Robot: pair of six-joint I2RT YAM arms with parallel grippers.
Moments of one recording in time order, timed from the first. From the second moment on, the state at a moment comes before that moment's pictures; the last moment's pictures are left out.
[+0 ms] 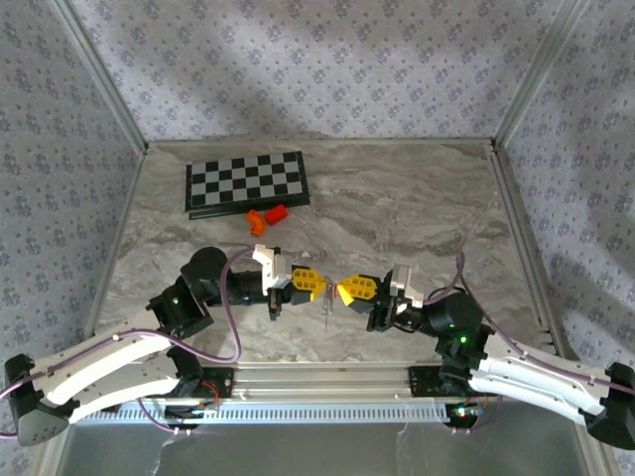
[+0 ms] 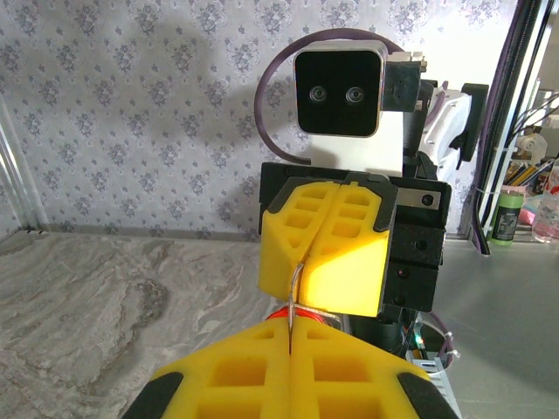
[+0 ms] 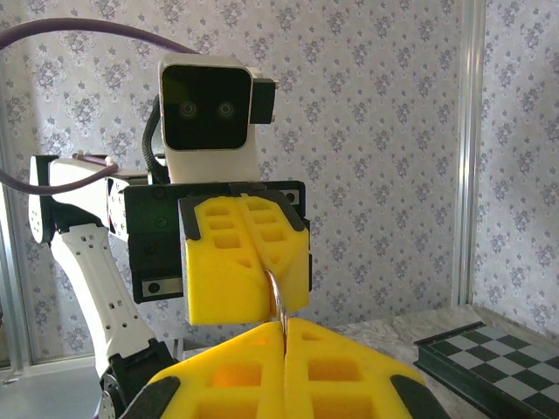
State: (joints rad) left arm -1.01 0.81 0.71 0.11 0.50 -0.02; right arm 1.08 0.57 0.32 0.61 -0.20 0.09
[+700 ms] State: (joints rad) left arm -1.01 0.82 0.71 0.11 0.50 -0.02; right arm 1.08 0.57 0.32 0.61 -0.20 0.09
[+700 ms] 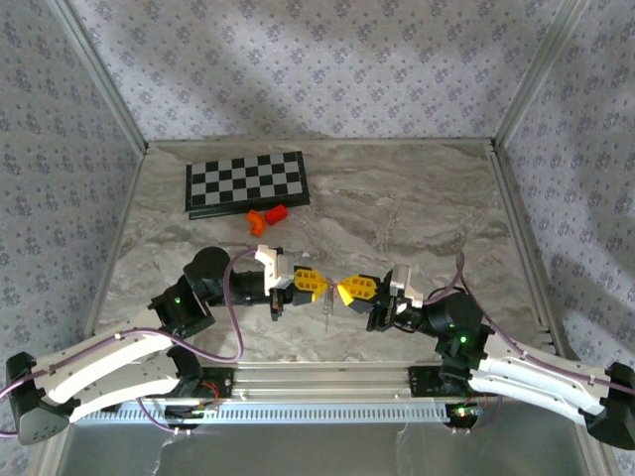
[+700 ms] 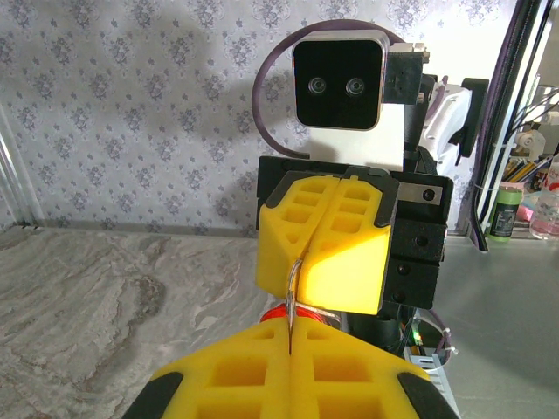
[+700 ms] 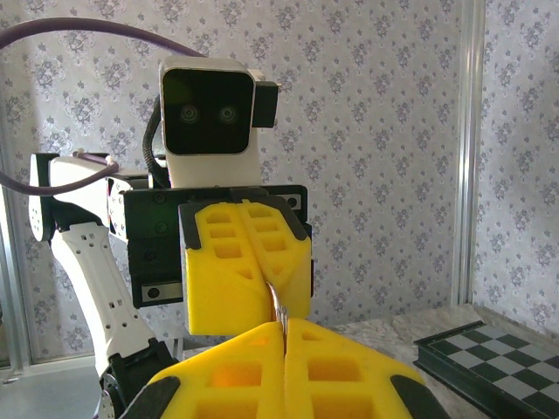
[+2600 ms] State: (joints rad) left arm -1.01 0.82 0.73 0.10 0.50 -0.02; right arm 1.08 0.56 0.31 0.63 -0.21 0.10
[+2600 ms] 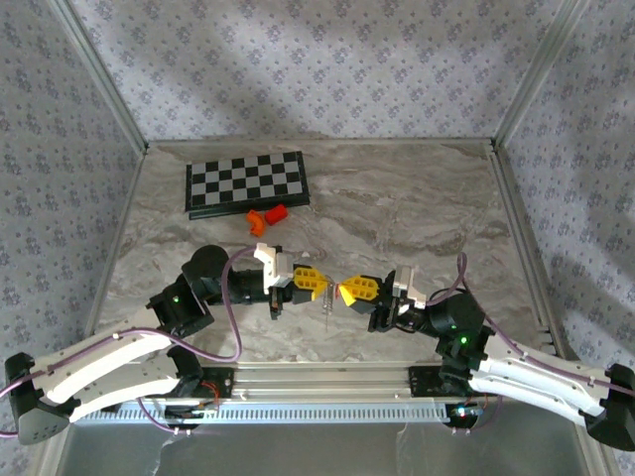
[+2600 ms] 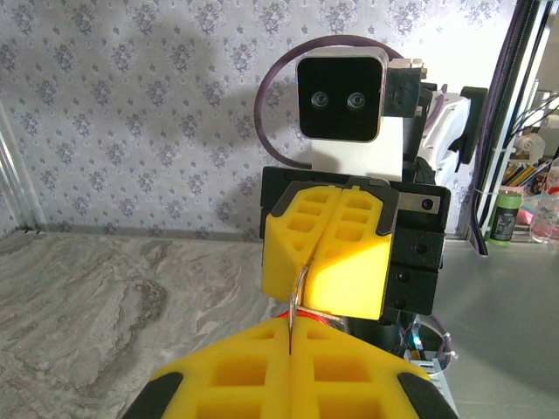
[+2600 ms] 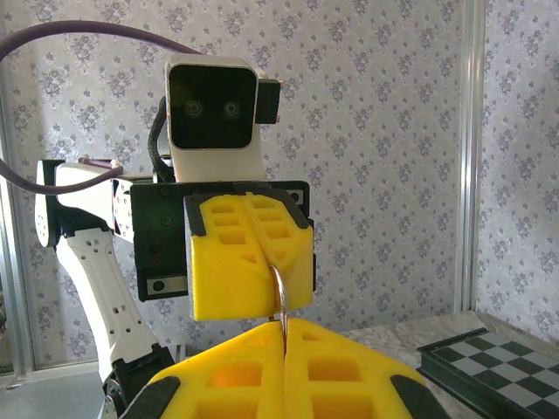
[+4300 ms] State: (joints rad) left arm -1.02 0.82 0.73 0.10 0.49 -0.02; right arm 1.08 0.59 0.31 0.70 -0.20 0.10
